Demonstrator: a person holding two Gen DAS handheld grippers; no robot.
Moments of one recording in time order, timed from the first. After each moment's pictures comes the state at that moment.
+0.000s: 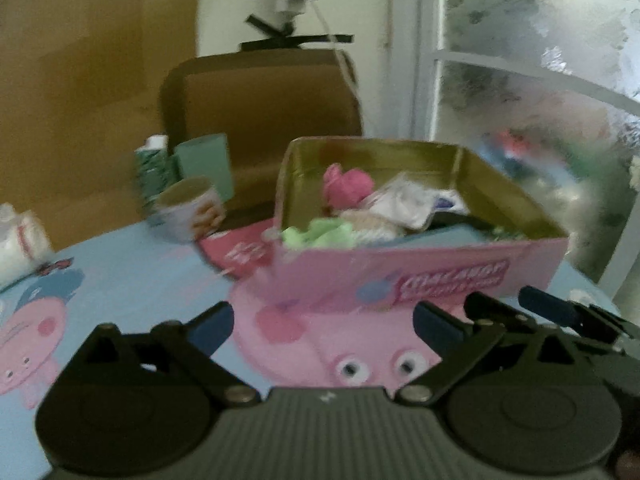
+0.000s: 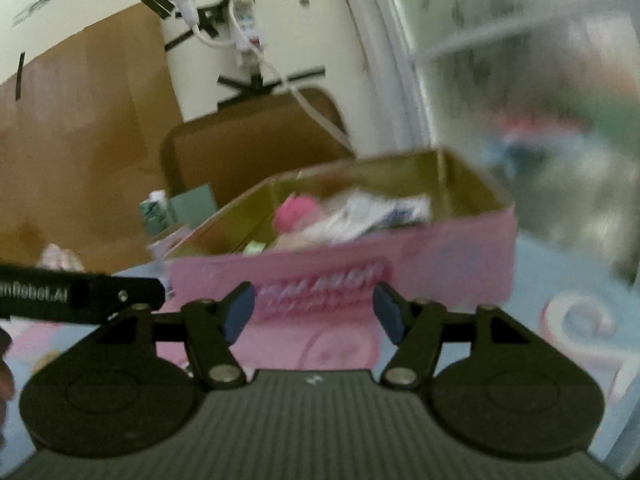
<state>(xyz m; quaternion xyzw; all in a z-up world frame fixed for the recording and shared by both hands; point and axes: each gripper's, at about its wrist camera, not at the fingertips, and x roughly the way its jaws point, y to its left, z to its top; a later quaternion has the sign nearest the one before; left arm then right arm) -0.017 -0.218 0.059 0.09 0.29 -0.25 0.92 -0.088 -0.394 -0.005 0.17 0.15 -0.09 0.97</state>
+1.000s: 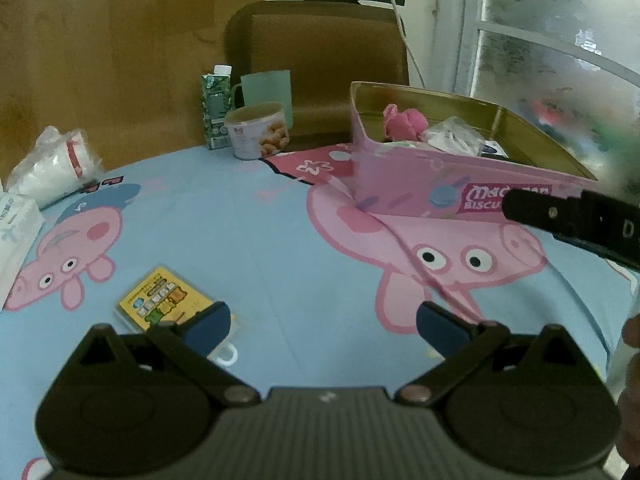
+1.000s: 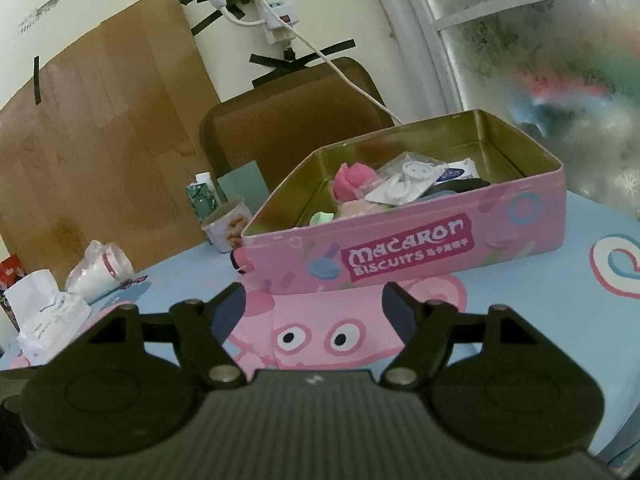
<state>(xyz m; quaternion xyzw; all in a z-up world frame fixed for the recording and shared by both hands) -0.037 -0.146 0.025 0.07 0.34 -0.22 0.91 -0.094 -0.343 0.014 0.21 0.17 -0.06 0.96</state>
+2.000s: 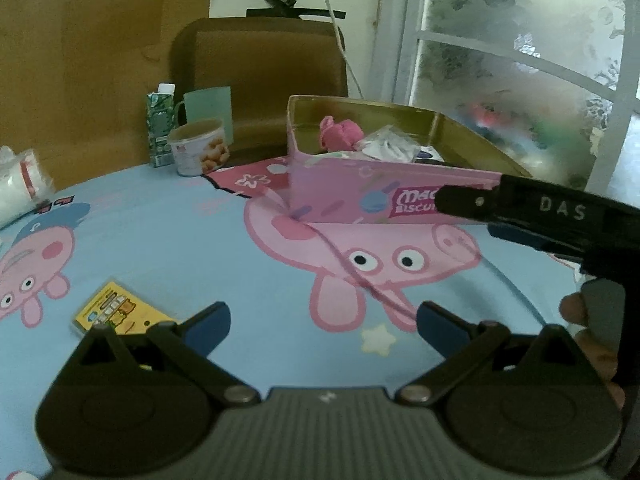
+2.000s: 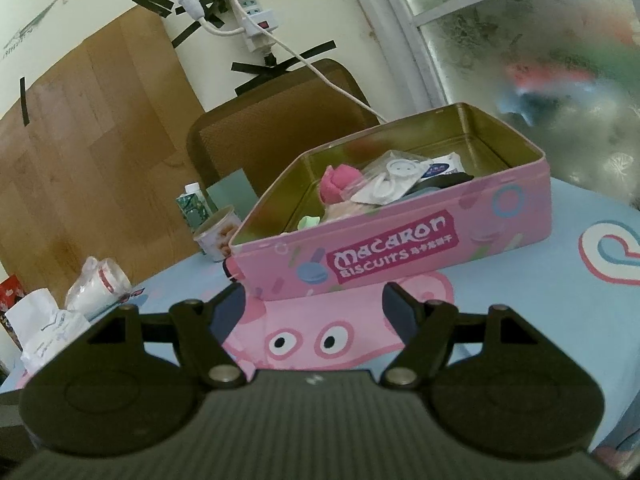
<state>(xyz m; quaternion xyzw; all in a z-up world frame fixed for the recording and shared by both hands) -0.056 -0.150 0.032 0.07 0.32 -0.31 0.90 -0.097 -0.352 0.012 0.24 0.17 -0.08 0.95</state>
